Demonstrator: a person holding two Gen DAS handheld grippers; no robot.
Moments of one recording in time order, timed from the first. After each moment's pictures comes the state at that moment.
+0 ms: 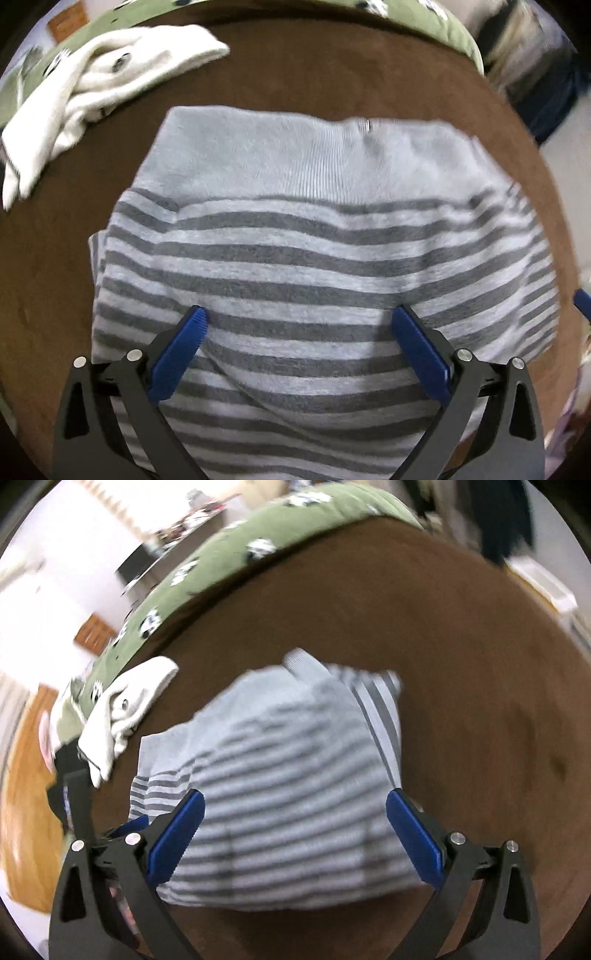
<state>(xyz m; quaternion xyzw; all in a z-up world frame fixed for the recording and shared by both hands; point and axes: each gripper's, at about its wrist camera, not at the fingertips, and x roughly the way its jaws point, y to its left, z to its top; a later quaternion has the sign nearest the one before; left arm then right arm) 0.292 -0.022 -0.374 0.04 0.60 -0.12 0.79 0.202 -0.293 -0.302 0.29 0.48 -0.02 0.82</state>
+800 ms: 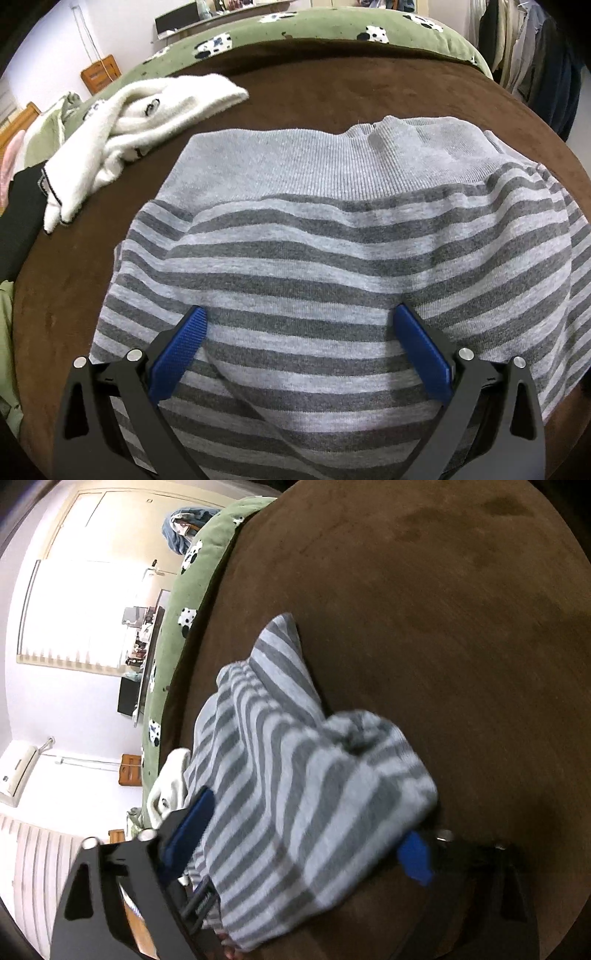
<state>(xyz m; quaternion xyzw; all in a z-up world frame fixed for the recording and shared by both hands) 0.250 -0.044 -0.384 0.10 0.49 -0.05 0.86 0.141 -0.322 -0.396 0.56 0.35 -0.07 0.74</state>
